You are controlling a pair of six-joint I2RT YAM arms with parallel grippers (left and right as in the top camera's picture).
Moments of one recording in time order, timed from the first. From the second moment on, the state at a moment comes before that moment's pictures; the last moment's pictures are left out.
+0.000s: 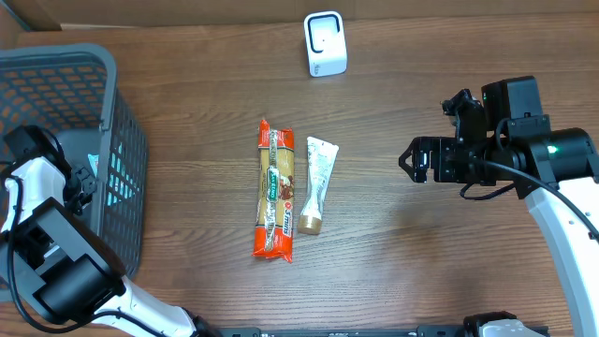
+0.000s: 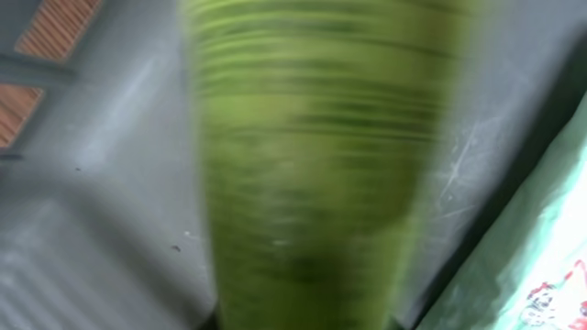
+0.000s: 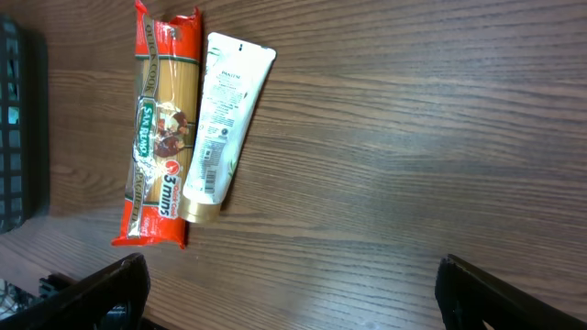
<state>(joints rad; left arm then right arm) 0.69 1.94 1.33 -0.70 -0.21 -0.10 0.15 1.34 1.36 -1.19 -0.37 0.16</state>
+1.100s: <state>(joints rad) 0.14 1.19 1.71 -1.23 0.20 -0.21 0.15 1.34 1.36 -1.19 -0.36 0.16</state>
